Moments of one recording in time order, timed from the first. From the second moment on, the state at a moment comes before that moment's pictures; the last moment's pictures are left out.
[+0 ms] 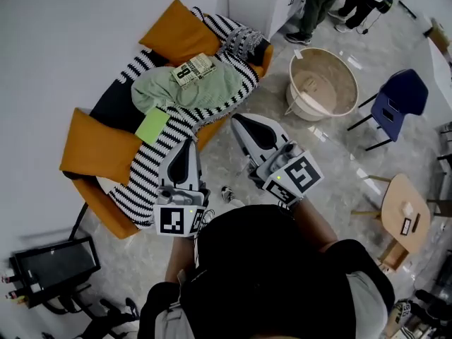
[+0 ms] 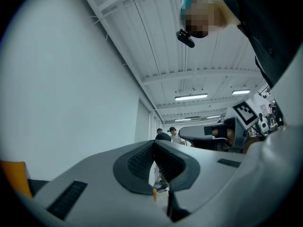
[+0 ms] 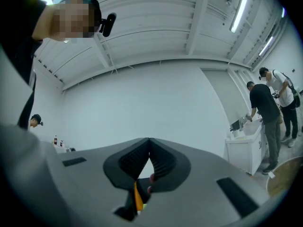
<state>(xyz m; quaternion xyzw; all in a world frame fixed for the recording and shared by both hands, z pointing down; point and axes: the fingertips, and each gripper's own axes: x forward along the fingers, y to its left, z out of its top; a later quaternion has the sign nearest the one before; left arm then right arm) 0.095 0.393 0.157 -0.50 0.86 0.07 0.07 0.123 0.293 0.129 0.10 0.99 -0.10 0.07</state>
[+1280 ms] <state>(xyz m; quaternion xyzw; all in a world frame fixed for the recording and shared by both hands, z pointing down) -0.098 0.261 0.175 -0.43 0.90 0.05 0.04 -0.108 0.143 0.145 0.17 0.98 -0.13 0.05</state>
